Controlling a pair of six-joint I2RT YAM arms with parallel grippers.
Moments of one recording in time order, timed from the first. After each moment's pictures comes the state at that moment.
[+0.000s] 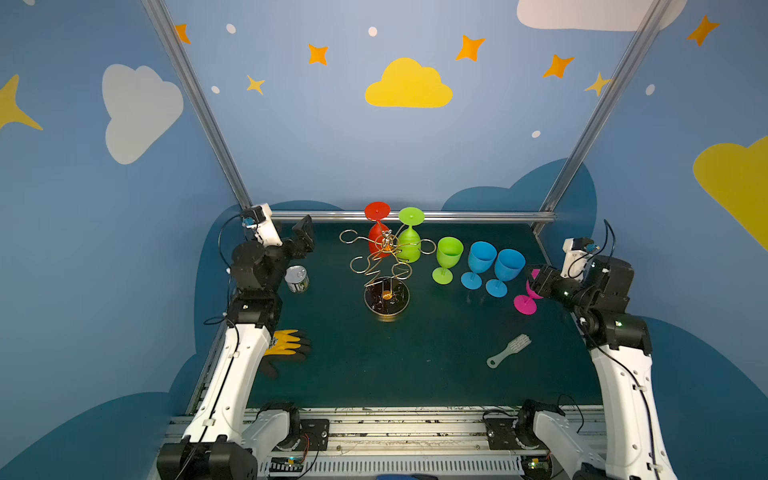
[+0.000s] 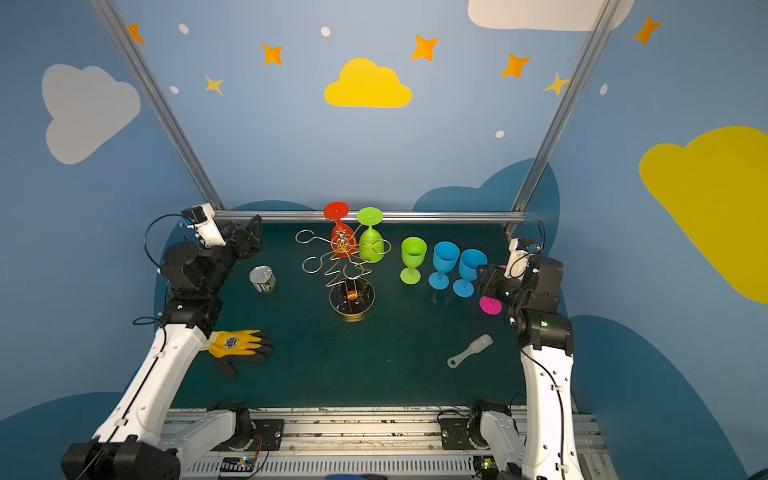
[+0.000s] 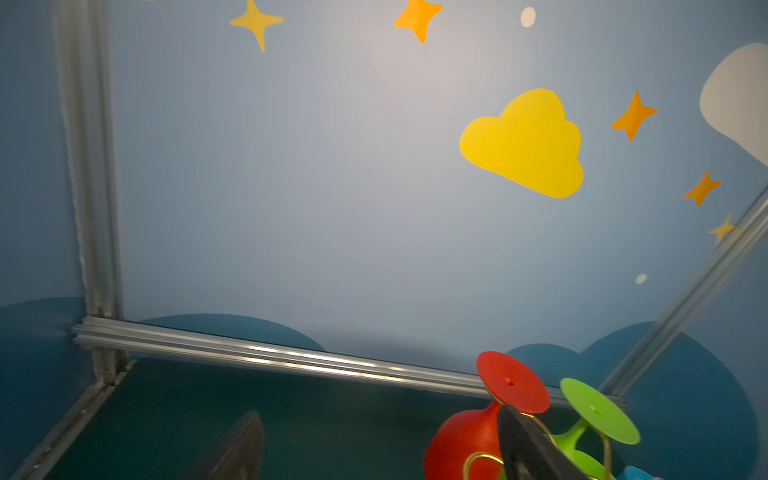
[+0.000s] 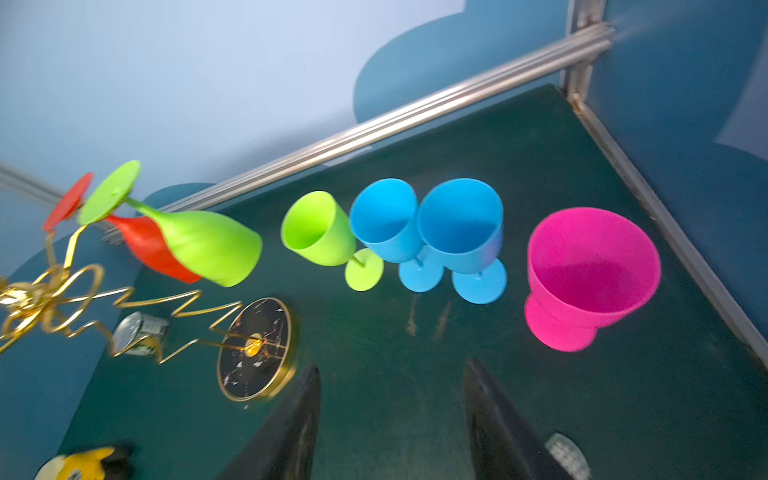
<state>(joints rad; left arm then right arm) 0.02 1.10 1.05 0.10 0.20 -0.37 -0.11 0.91 1.10 -0.67 -0.35 0.26</state>
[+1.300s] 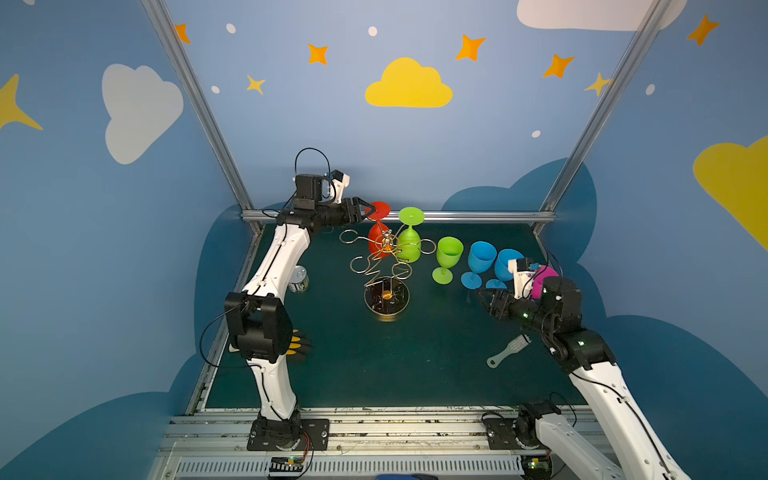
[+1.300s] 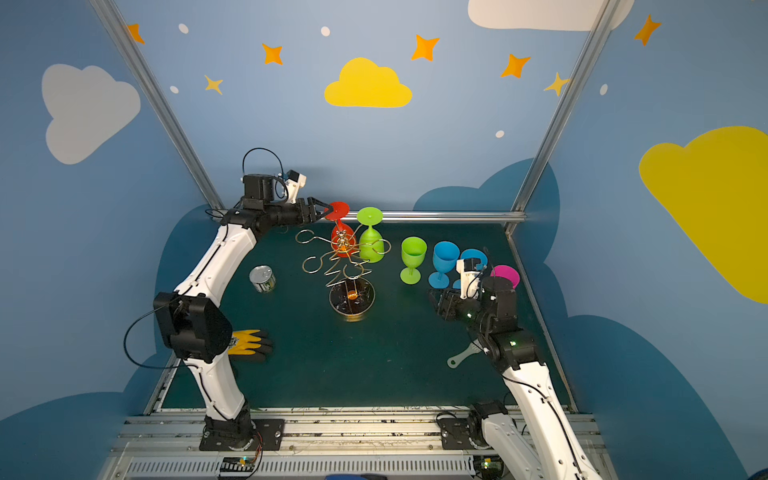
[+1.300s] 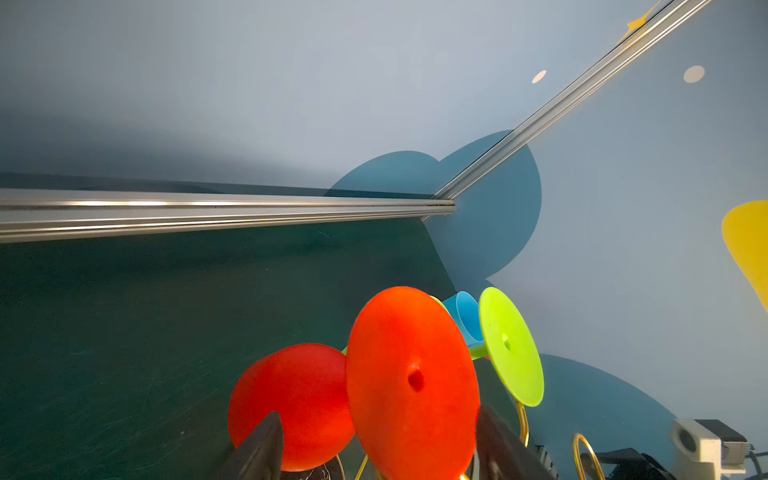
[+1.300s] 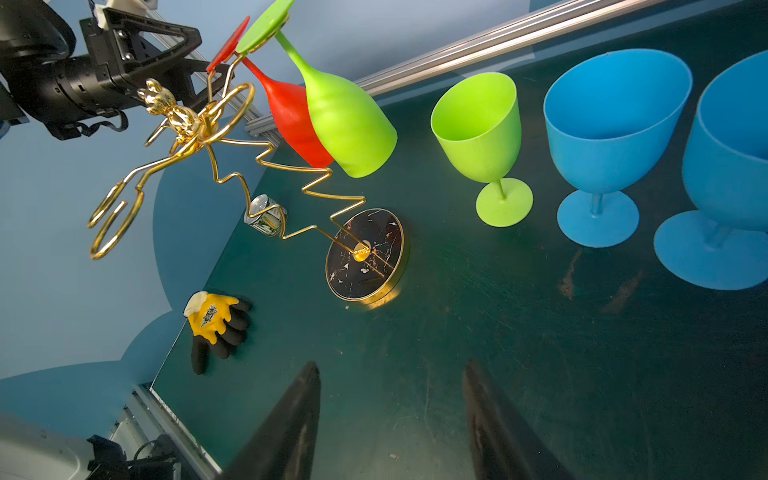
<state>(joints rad) -0.12 1.93 1.93 -0.53 0.73 -0.39 0.23 0.80 0.82 -0.48 -0.42 0.37</state>
